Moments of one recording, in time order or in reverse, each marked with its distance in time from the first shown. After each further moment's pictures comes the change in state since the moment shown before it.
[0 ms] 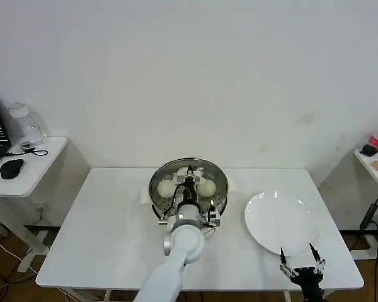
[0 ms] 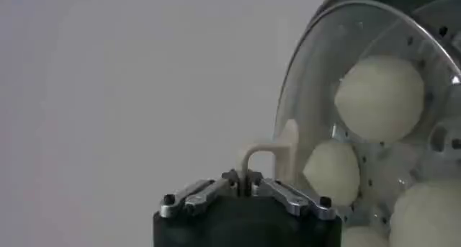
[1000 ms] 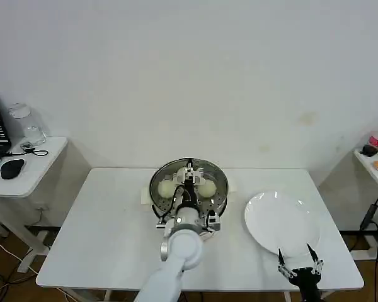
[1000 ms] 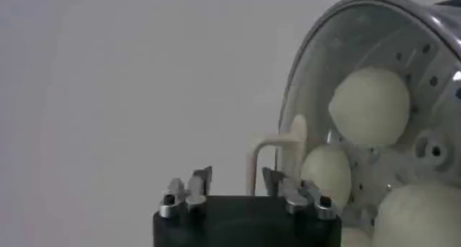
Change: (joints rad) left arm 0.046 0.022 0.013 -0.088 -0.017 -0.005 -0.003; right arm -0.003 -0.003 -0.009 -0.004 -0.013 0.002 -0.003
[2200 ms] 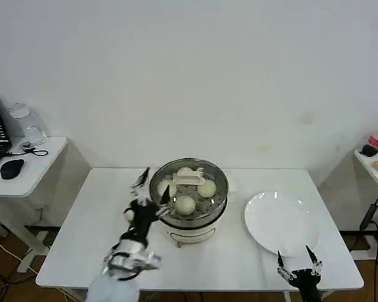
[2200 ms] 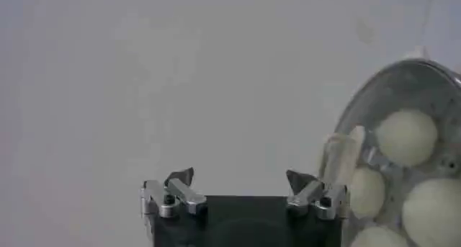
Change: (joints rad) left arm 0.396 0.295 -0.275 -0.429 -0.806 -0.324 -0.323; right arm -0.026 -0.047 -0.026 0.011 0.053 -0.018 0.007
